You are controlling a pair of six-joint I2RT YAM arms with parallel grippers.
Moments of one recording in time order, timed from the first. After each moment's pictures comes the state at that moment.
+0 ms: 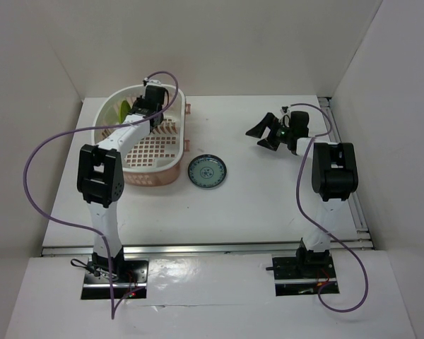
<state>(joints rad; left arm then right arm) -0.23 2.03 1.71 -0.35 -0.59 -0.05 -0.02 2.02 1.20 0.25 -0.72 0.65</state>
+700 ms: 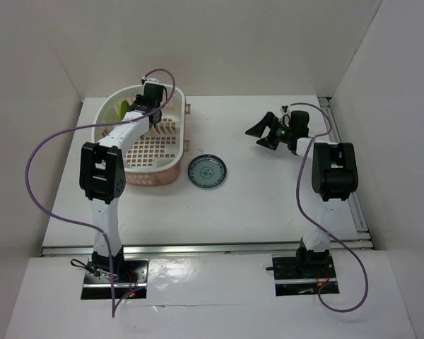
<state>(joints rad) -0.21 2.09 1.78 -0.40 -0.53 -0.11 -0.02 2.02 1.20 0.27 -0.74 0.67</state>
